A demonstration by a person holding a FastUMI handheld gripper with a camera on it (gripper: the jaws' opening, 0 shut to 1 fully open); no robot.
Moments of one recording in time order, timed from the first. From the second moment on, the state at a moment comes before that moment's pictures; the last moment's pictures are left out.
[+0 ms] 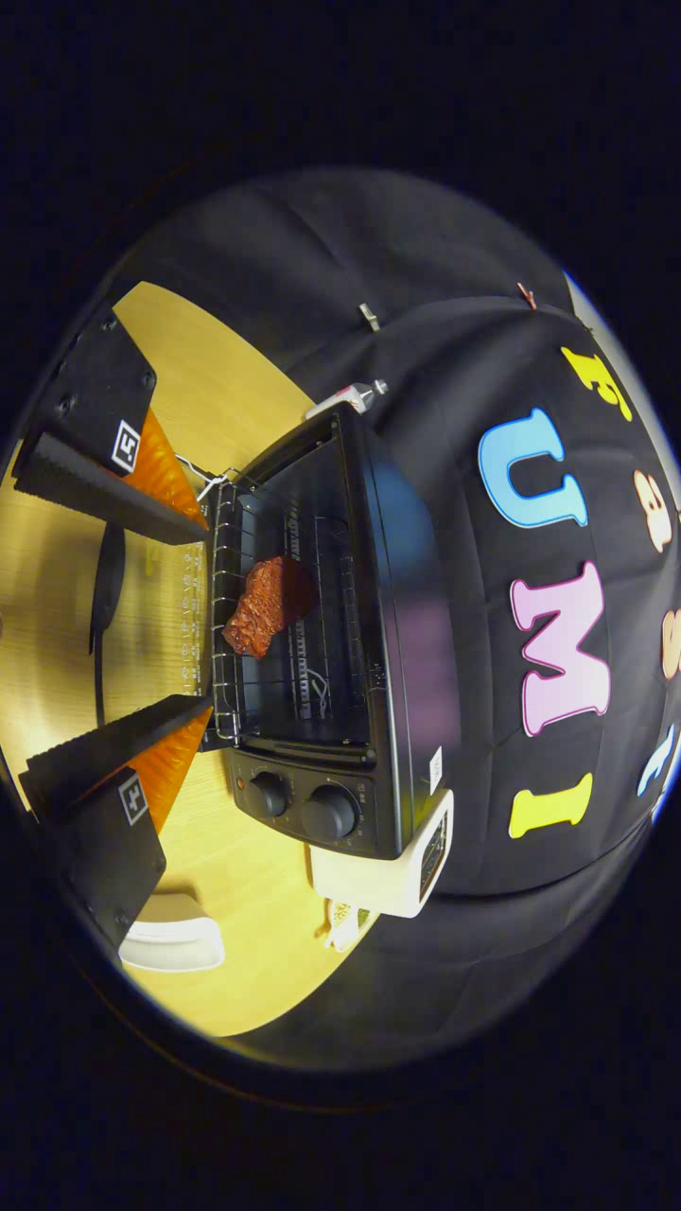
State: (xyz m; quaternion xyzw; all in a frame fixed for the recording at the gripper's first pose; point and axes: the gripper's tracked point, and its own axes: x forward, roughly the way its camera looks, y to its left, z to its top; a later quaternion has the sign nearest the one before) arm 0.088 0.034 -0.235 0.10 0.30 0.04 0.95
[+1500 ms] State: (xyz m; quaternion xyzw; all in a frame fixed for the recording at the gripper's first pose) arm 0.010 0.073 -0.349 0.03 0.48 0.00 0.88
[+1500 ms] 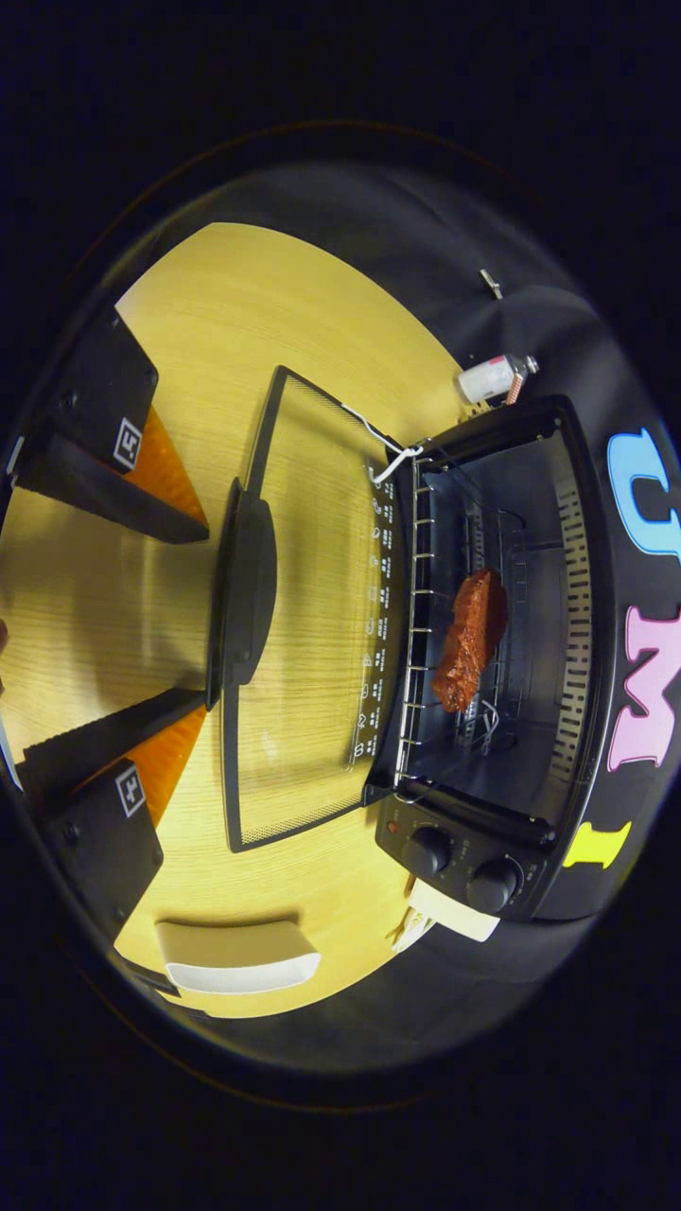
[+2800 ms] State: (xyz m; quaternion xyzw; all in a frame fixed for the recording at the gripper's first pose) arm 0.062 0.055 -0.152 0.05 0.25 0.04 0.96
